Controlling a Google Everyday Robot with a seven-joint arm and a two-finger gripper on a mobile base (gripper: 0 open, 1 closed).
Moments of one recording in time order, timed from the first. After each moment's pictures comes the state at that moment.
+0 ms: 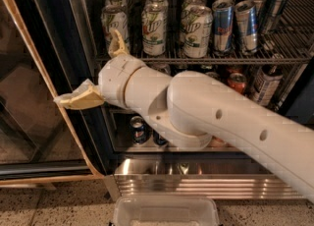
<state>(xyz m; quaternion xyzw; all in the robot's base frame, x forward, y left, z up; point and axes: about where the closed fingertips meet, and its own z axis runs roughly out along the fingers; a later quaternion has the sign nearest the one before) 0.504 0.150 0.965 -0.45 0.56 0.19 0.67</state>
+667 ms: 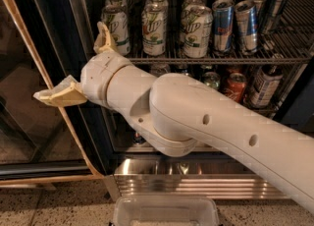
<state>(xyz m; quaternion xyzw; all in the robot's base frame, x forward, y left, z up) 0.493 0.171 0.986 -0.42 0.56 0.19 0.69</state>
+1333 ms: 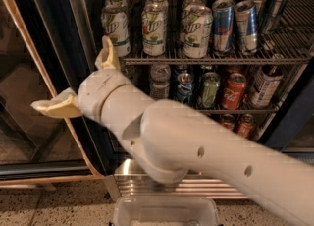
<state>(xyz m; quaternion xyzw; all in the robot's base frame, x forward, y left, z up) 0.481 0.170 0.970 -0.38 0.58 0.18 0.70</state>
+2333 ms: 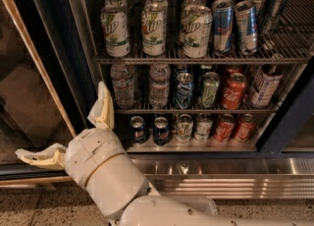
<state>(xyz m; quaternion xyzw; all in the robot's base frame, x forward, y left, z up) 0.402 0.176 0.927 -0.32 0.56 0.17 0.74</state>
